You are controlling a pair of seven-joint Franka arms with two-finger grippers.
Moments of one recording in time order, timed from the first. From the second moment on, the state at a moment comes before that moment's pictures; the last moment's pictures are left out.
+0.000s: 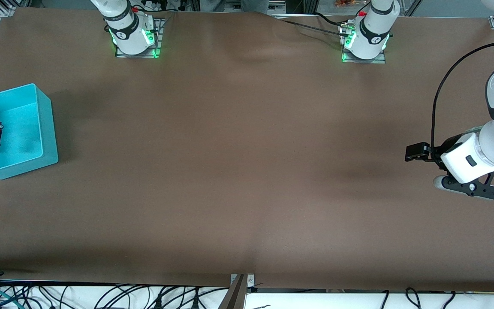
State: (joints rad) left arm 0.07 0.51 -0.21 -1.10 0.05 1.46 0.09; right arm -0.57 0.42 -0.18 -2.00 0.49 2.53 -1.16
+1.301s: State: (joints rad) left arm 0.07 0.51 -0.21 -1.10 0.05 1.47 0.09; right arm -0.57 0.45 -0.18 -2.18 0.78 2.70 -1.45
